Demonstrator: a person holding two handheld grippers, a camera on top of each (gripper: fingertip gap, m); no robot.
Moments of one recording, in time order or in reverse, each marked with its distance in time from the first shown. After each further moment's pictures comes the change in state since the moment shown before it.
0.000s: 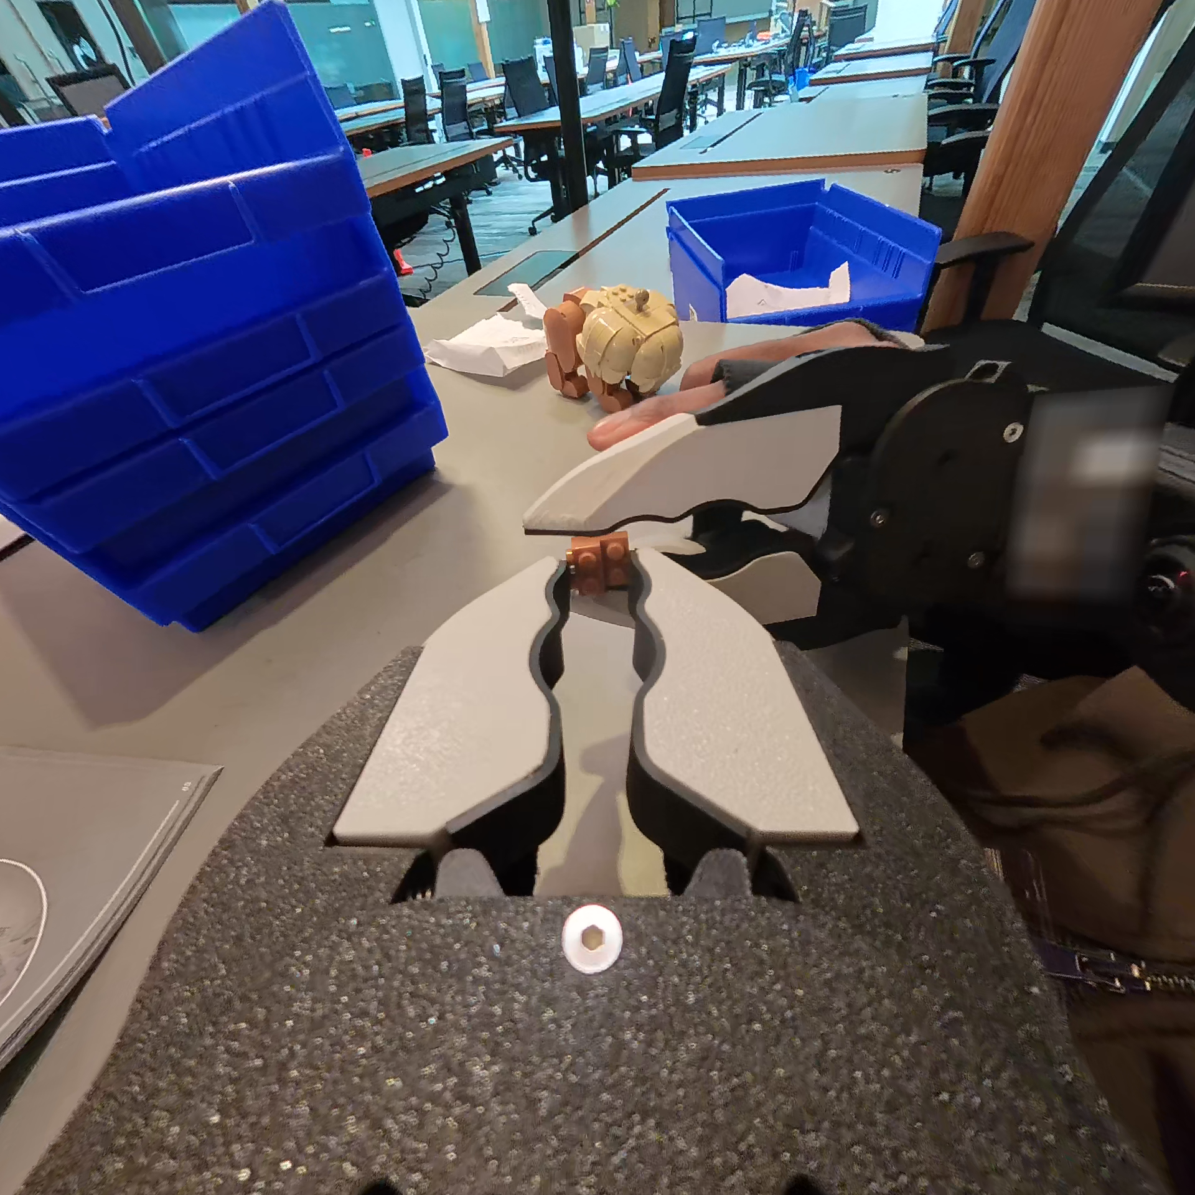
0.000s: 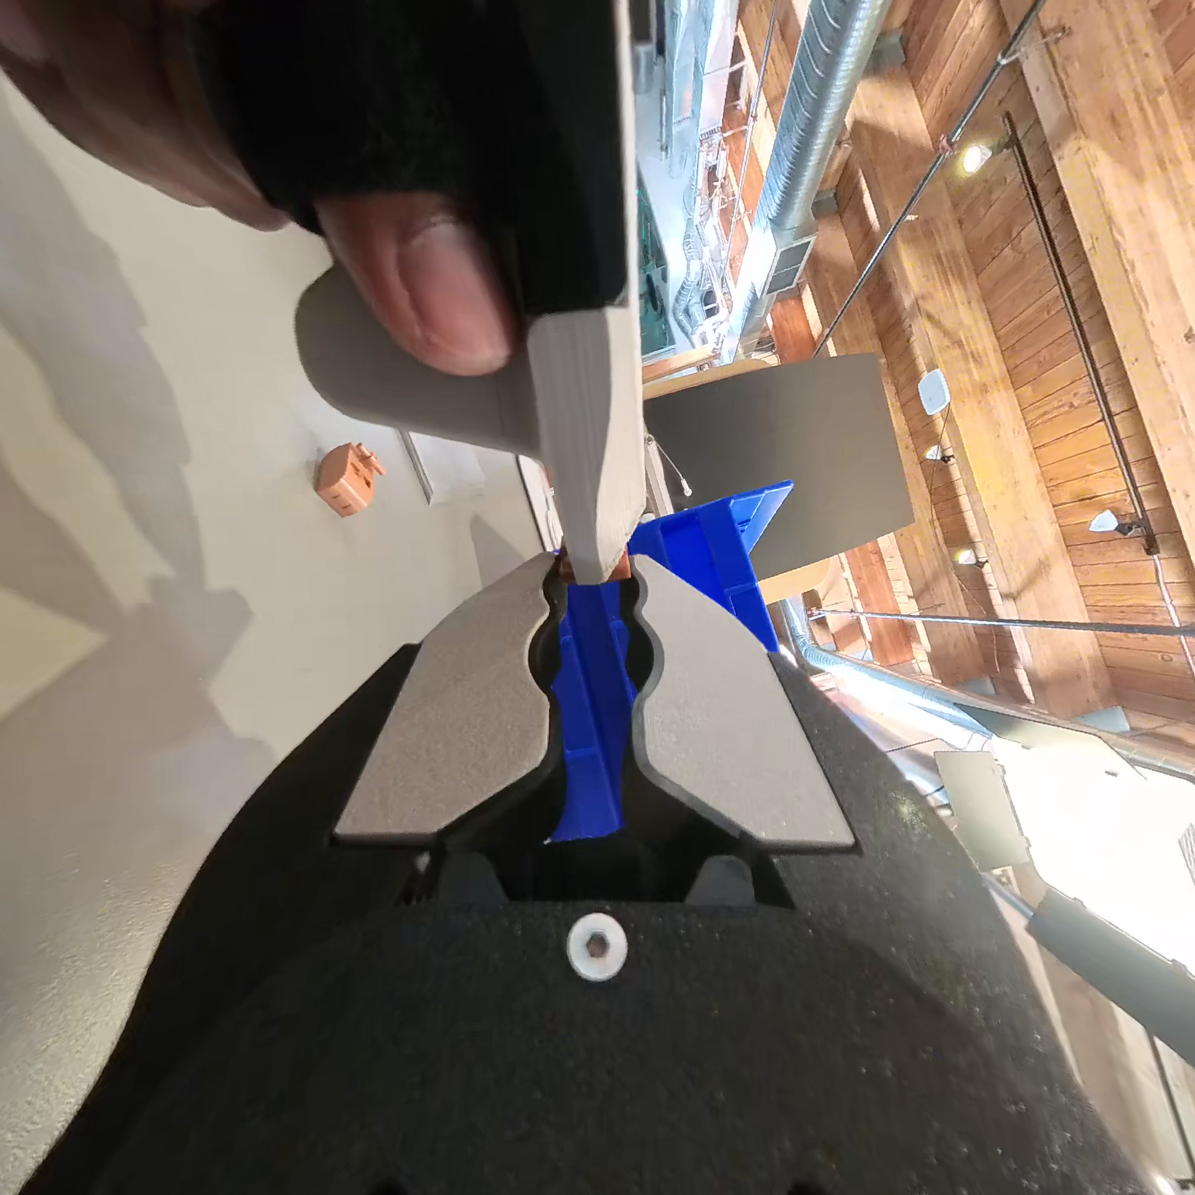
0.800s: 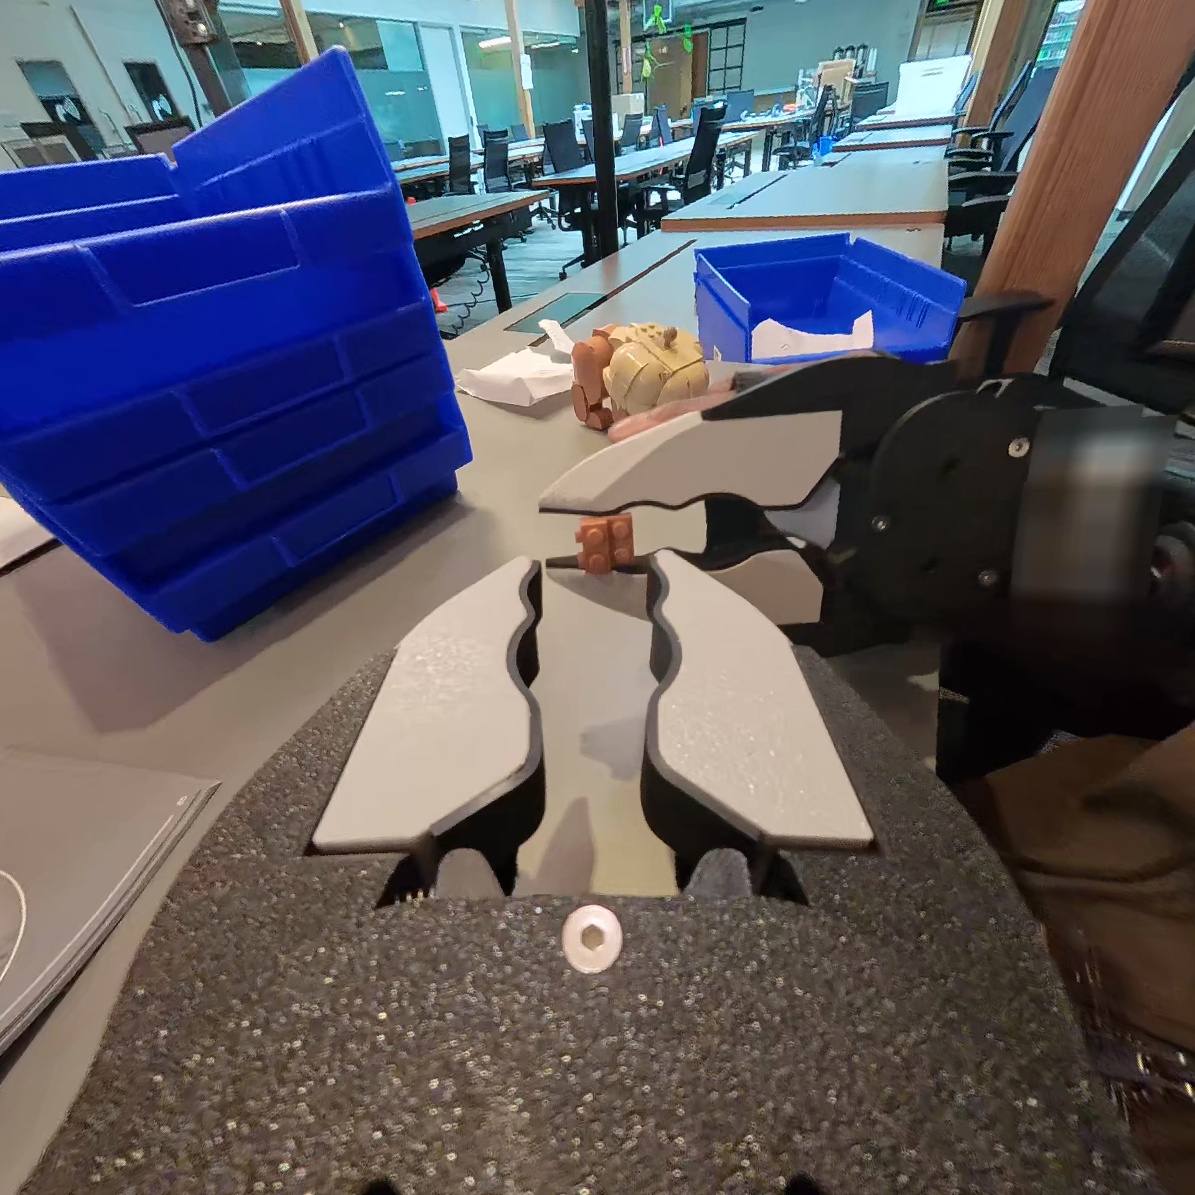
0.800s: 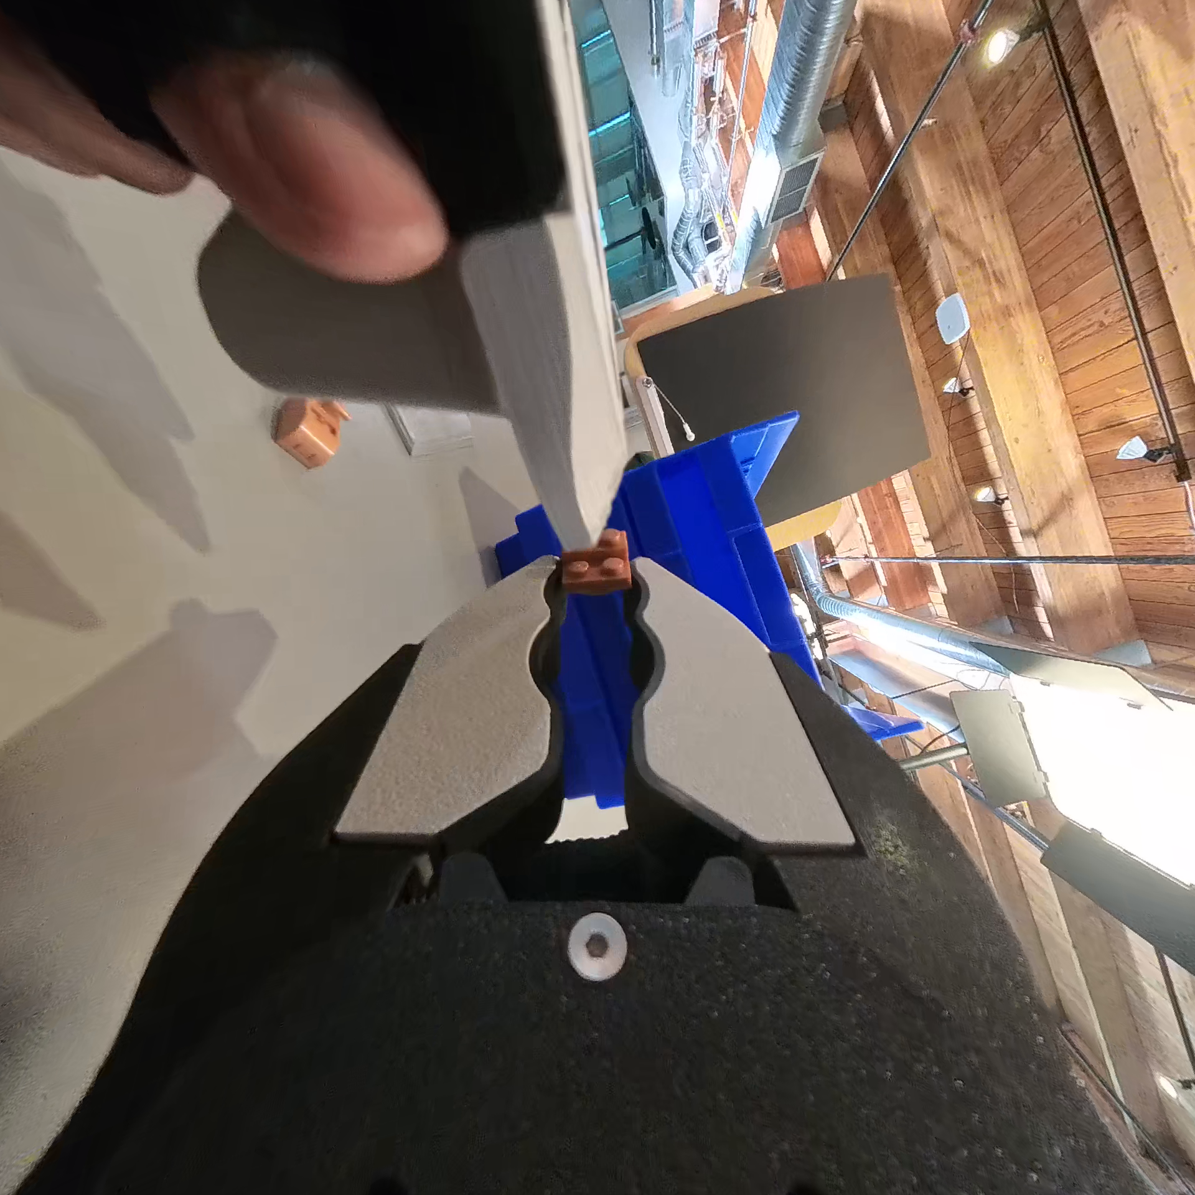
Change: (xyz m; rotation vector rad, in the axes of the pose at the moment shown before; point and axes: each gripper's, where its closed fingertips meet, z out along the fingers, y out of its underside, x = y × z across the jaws) left arm -0.008 -0.002 0.011 0.064 -0.045 -0.027; right arm 0.004 0.022 0.002 -0.080 0.008 0.050
